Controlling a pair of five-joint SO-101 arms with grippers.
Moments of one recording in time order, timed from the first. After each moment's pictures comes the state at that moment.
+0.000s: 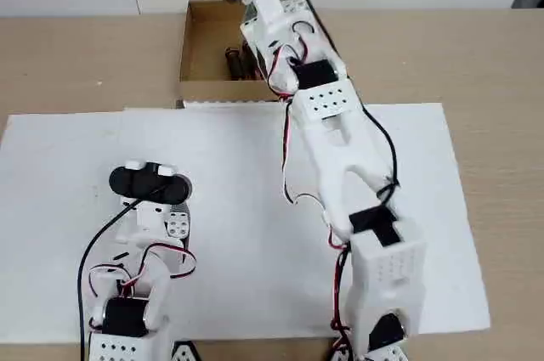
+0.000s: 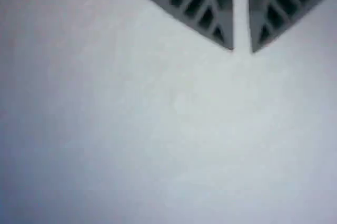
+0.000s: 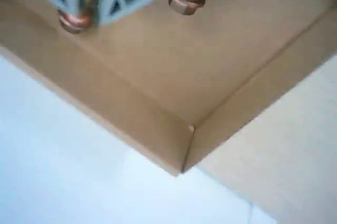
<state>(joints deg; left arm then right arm) 1.3 -103.3 96.7 50.5 -1.5 -21.4 23.8 -26.8 29.9 14.9</state>
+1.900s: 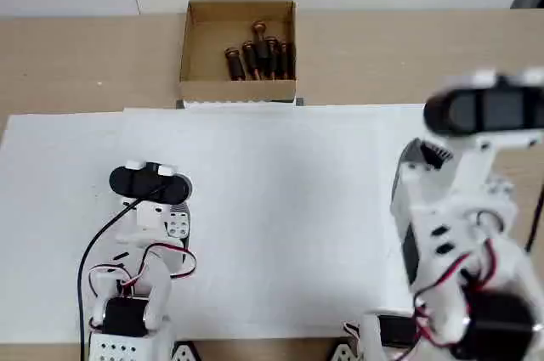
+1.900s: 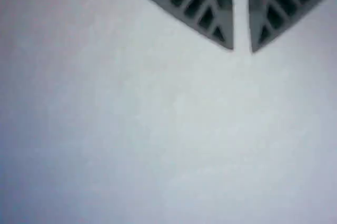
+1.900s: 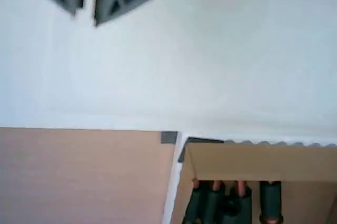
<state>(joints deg) 1.3 -103.3 96.7 50.5 -1.5 1.6 -62.4 16.3 83.7 -0.9</state>
